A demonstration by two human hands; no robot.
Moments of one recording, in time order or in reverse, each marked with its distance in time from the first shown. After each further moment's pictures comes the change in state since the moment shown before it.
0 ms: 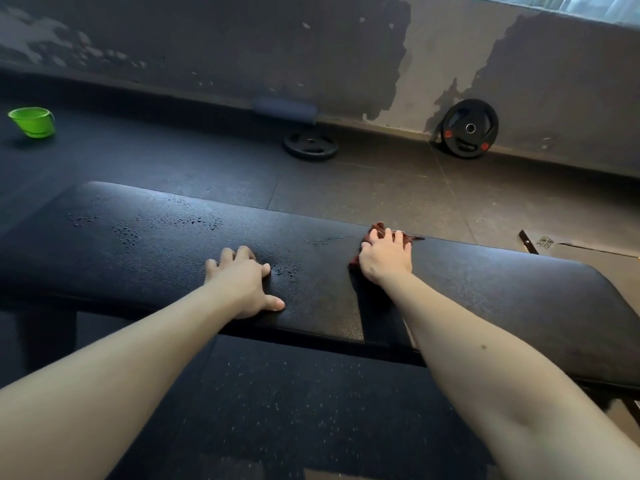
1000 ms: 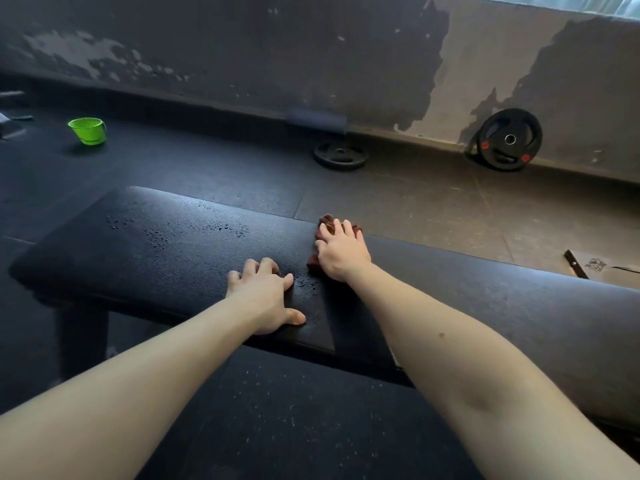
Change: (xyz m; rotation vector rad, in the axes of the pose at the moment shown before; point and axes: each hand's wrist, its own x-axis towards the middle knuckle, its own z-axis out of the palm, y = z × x) left_hand 0.001 0.000 0.006 -0.001 0.023 -0.011; right_hand 0.021 -0.116 0.018 -0.058 -0.051 -0.411
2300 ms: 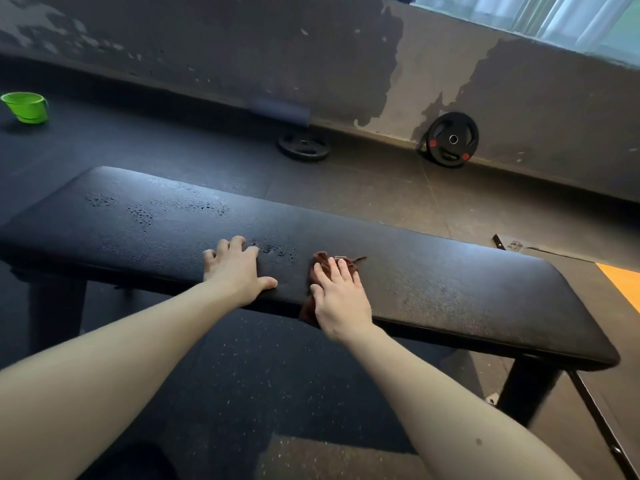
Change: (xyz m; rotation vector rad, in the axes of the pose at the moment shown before) left_hand -0.022 -0.017 0.023 -0.096 0.221 -0.047; right_hand -0.191 -0.010 0.028 0.016 0.129 0.099
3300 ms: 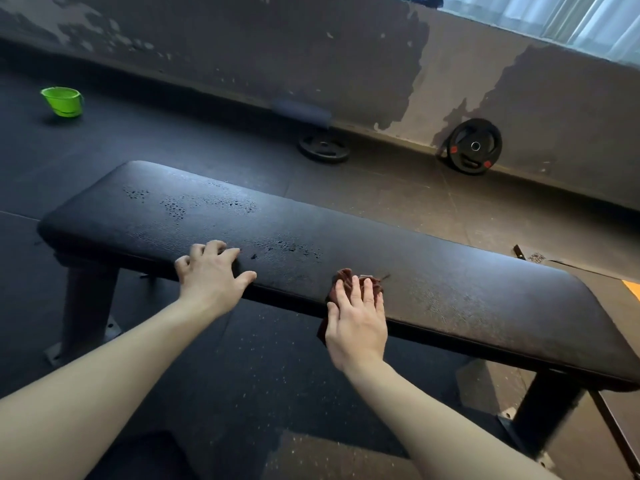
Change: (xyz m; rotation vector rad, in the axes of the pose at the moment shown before) left_hand -0.029 -0.071 0.013 -0.162 0.195 -0.147; right_hand -0.042 -0.028 0.030 -0.021 0.284 0.095
